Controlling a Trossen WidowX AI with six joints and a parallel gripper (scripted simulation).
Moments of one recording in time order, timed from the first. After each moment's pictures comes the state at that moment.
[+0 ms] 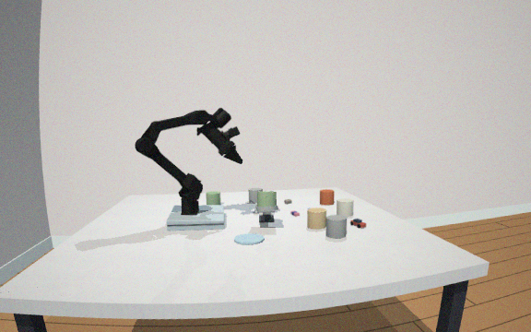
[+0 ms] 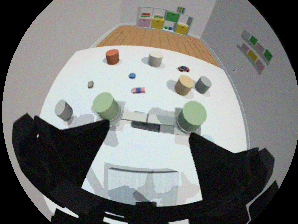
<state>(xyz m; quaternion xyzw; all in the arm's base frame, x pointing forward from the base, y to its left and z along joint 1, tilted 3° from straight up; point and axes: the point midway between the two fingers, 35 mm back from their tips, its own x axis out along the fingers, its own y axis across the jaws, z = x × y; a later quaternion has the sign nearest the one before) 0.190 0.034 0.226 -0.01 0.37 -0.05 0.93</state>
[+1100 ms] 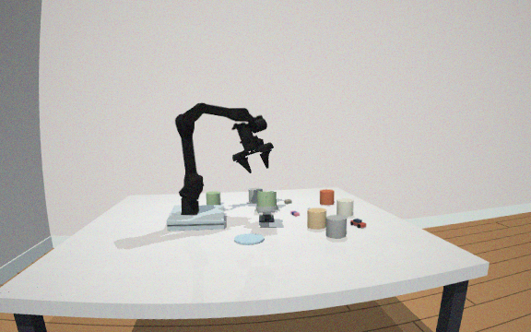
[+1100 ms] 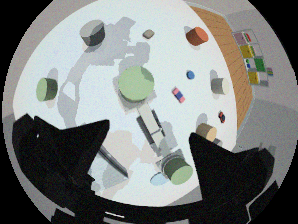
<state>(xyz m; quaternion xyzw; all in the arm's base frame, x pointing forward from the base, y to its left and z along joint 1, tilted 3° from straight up) 0.281 0.109 0.190 -0.38 0.52 0.22 0.73</state>
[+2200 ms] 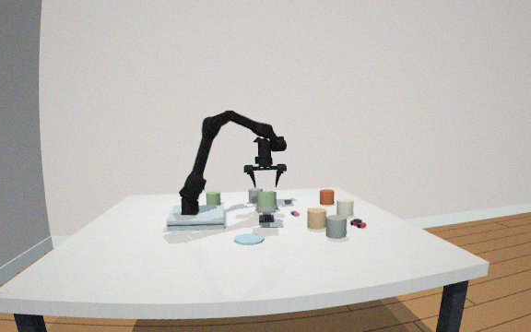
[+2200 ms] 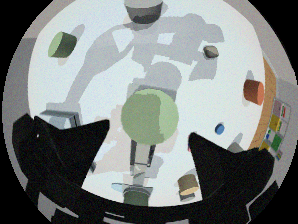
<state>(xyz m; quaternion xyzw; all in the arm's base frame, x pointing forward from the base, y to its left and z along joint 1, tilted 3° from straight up) 0.327 0.150 0.113 -0.49 0.52 0.45 0.54</state>
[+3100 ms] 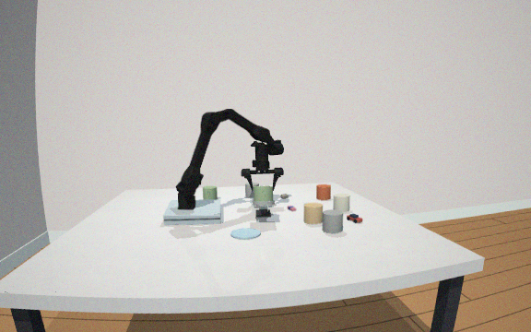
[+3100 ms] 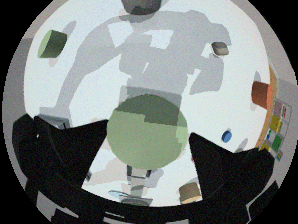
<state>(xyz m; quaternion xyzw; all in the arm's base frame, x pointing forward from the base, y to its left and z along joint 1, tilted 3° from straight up) 0.332 0.150 0.073 -0.49 0.52 0.45 0.54</state>
